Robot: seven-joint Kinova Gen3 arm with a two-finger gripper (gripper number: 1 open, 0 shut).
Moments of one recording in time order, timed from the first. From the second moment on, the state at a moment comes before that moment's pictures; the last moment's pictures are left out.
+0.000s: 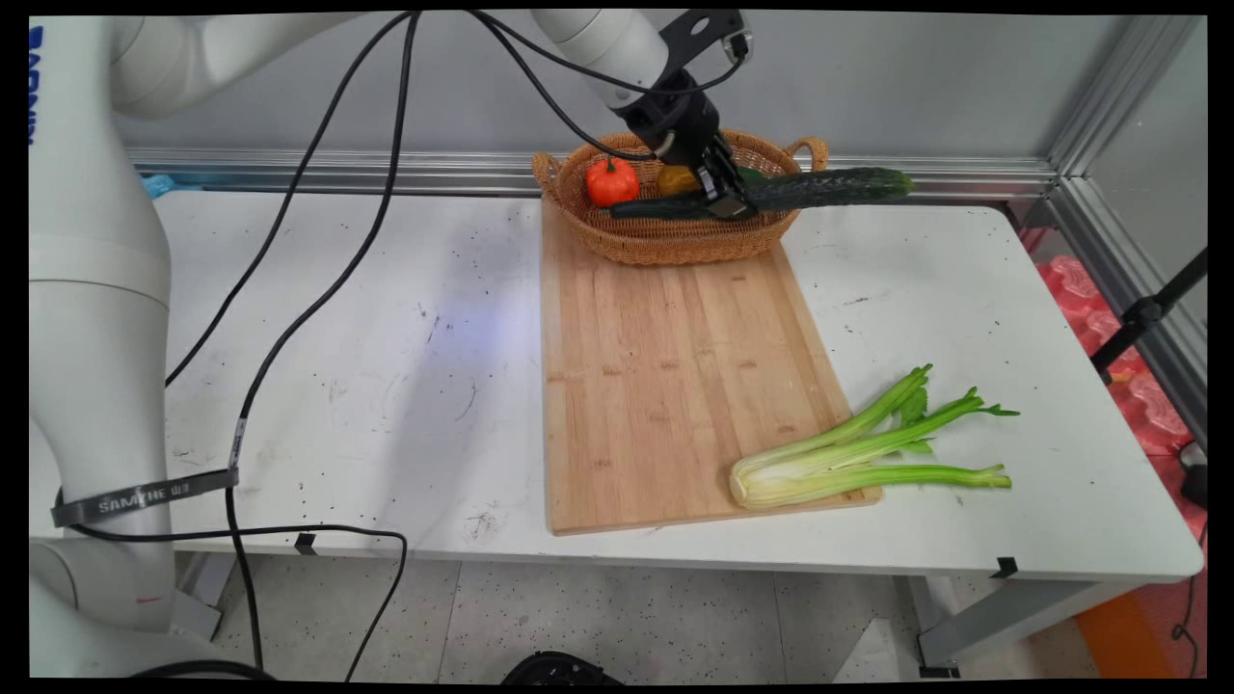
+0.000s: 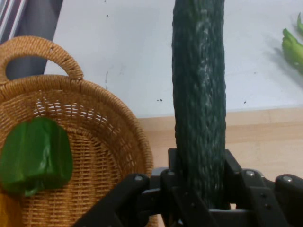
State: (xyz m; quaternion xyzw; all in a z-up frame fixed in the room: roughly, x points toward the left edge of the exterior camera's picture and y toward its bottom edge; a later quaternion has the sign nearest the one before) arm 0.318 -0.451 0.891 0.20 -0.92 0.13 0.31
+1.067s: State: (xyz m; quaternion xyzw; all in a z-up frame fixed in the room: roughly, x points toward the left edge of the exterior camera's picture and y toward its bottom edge) arm 0.353 -0.497 0.861 0.22 -0.91 0.16 0.30
